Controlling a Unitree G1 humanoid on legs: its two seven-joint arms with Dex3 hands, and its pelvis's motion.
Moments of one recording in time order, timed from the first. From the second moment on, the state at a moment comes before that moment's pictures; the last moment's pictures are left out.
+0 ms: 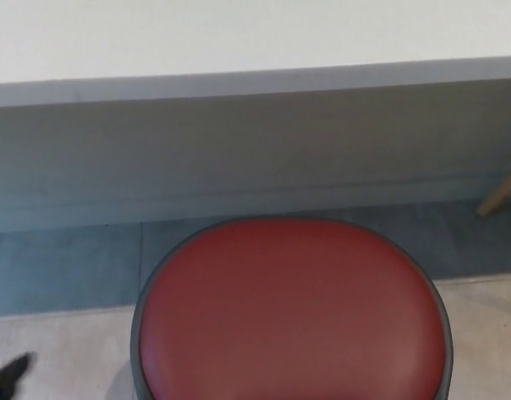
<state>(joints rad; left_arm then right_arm) 0.76 0.30 0.13 -0.01 0.13 -0.51 0.19 1.14 -0.61 -0.27 -0.54 0.03 -0.48 0.11</state>
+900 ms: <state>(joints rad) 0.78 0.33 0.37 0.71 -0.03 -0.48 0.04 1.12 -0.52 -0.53 0.42 0.16 -0.58 0.24</state>
